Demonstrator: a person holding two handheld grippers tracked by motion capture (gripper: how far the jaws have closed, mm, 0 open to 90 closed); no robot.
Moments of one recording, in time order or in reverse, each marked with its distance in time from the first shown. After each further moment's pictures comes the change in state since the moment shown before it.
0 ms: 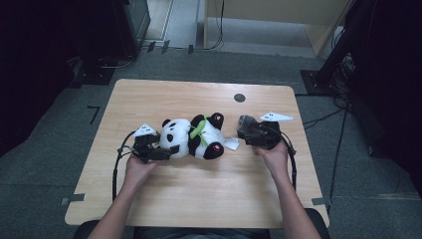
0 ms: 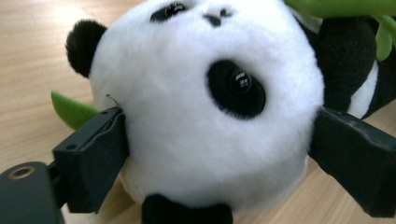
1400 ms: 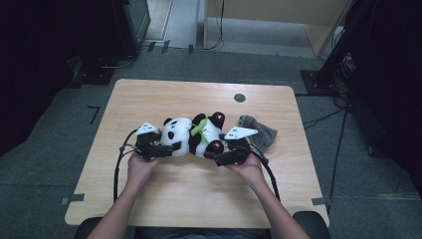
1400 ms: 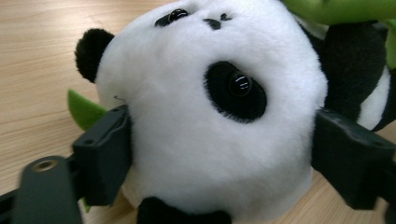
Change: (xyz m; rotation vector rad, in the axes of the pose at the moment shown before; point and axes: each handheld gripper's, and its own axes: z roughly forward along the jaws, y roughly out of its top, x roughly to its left) left arm -0.001 0.003 0.008 -0.026 0.016 -0.037; right arm 0.091 -0.012 0.042 0.037 0.181 -0.226
